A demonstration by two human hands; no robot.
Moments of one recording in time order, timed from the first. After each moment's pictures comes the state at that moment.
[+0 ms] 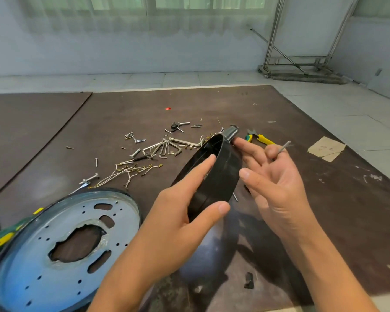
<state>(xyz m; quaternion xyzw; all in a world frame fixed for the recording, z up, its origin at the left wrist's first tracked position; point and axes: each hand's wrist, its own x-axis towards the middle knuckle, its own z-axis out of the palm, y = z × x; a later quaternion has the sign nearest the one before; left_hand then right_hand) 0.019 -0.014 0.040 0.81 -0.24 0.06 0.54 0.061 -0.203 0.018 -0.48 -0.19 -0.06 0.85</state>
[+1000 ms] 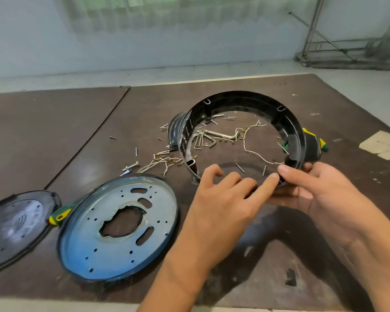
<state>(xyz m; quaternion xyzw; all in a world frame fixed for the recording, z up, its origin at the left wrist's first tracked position) 0.033 -0.016 0.004 0.90 -0.32 0.30 0.05 0.064 -0.216 0.009 -0.62 -0.02 0.09 0.78</state>
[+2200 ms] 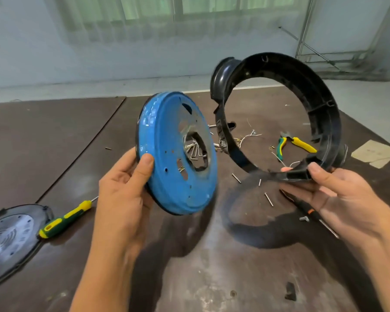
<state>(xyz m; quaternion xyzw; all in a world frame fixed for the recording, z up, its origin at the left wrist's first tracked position) 0.034 0.068 0.046 0.58 -0.02 0.17 0.80 0.076 -0.241 0.011 -0.52 -0.01 0.01 0.86</state>
